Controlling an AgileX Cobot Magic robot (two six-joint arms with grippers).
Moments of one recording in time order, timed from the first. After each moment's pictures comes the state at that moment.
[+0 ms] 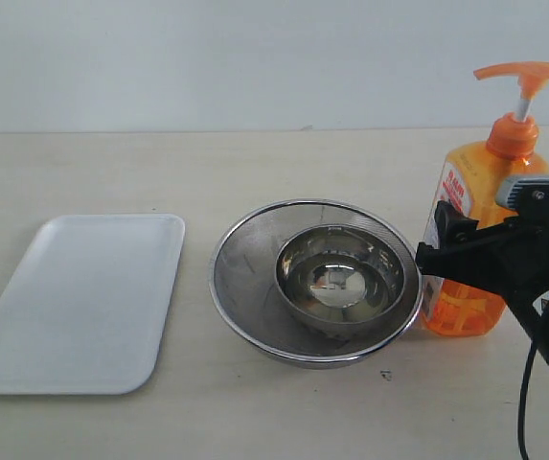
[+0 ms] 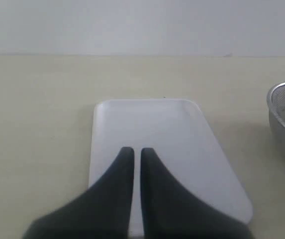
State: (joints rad) left arm -0.05 0.00 0.00 -0.17 0.34 0.12; right arm 0.58 1.71 -0.28 0.53 -1.20 -0.04
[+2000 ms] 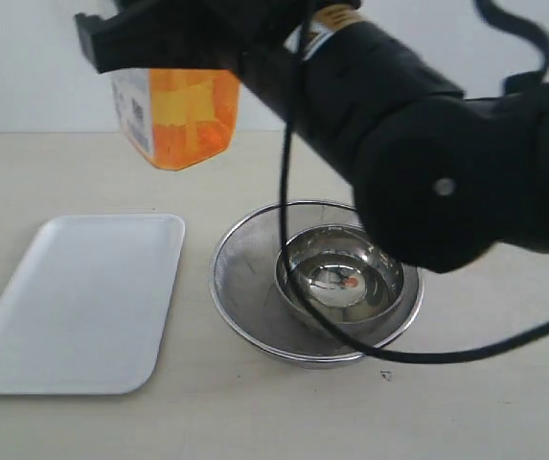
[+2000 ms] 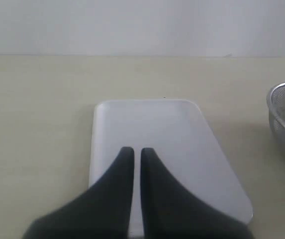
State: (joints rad) left arm -0.05 0.00 0.00 -0.17 0.34 0.12; right arm 0.97 1.53 -0.99 0.40 -0.74 -0.38
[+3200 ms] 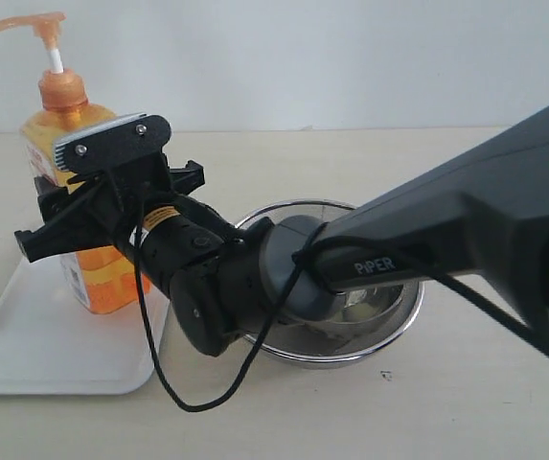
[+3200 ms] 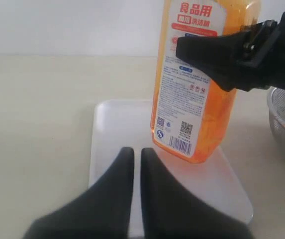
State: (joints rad) left arm -0.05 0.00 0.00 -0.17 0.34 0.12; right arm 1.01 2.16 -1.29 0.32 -0.77 -0.15
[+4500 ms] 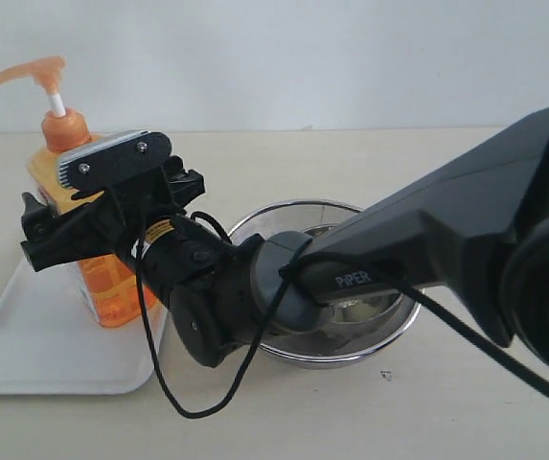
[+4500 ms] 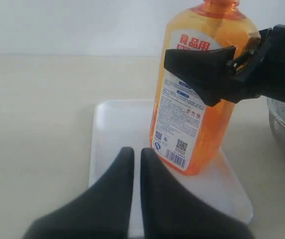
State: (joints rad) left arm -0.05 0.00 0.00 -0.17 0.34 0.12; right arm 1.01 2.21 -1.31 0.32 -0.83 -0.16
